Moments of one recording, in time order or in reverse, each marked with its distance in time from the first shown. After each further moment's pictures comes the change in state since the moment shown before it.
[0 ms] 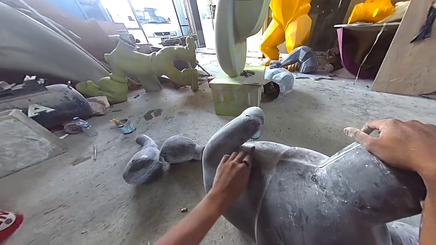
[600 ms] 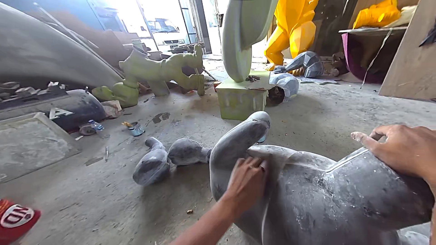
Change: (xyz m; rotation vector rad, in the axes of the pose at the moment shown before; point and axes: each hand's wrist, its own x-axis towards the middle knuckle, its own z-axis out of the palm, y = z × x) left_hand 0.008 0.022 -0.007 -0.118 -0.049 0.044; right_hand -0.002 -0.003 0.000 0.029 0.016 0.041
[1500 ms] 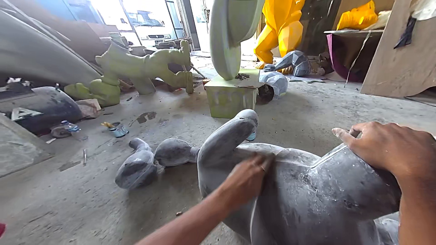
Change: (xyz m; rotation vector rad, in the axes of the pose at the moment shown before) left_hand 0.022 0.010 -0.010 -0.095 -0.232 0.145; right_hand -0.015 -0.016 -0.010 -0.088 0.033 0.039
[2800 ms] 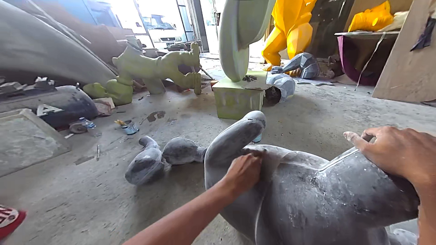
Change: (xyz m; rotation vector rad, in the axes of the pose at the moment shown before) left_hand 0.008 -0.010 -0.011 0.012 -0.117 -0.337; right_hand 0.009 0.007 0.016 0.062 0.033 -0.045
